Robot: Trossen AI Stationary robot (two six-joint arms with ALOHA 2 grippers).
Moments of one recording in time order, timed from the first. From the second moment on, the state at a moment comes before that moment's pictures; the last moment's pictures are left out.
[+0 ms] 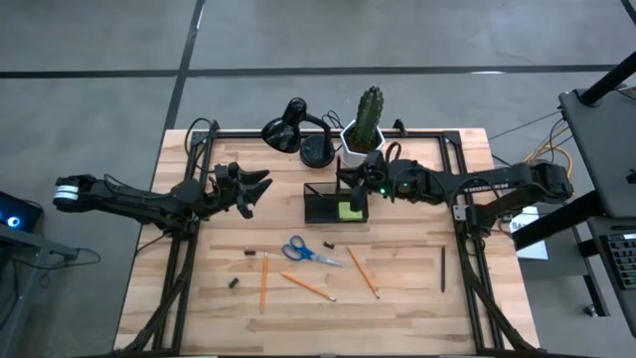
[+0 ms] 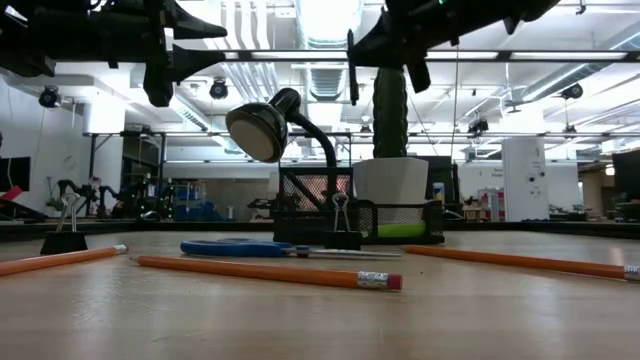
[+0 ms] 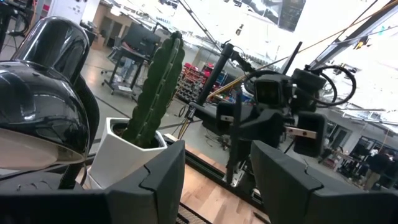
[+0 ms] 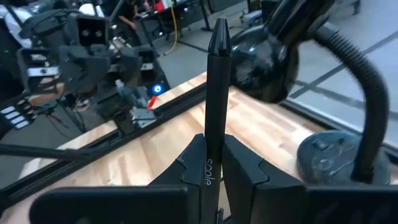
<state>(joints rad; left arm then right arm) -0.01 0.79 0.26 0.77 -0.43 -0.39 -0.07 1.33 0.84 0.27 0.29 0.42</state>
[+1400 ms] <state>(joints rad) -0.01 0.79 0.26 0.78 -0.43 -0.38 -0.14 1.83 1.21 -0.02 0.27 0.21</state>
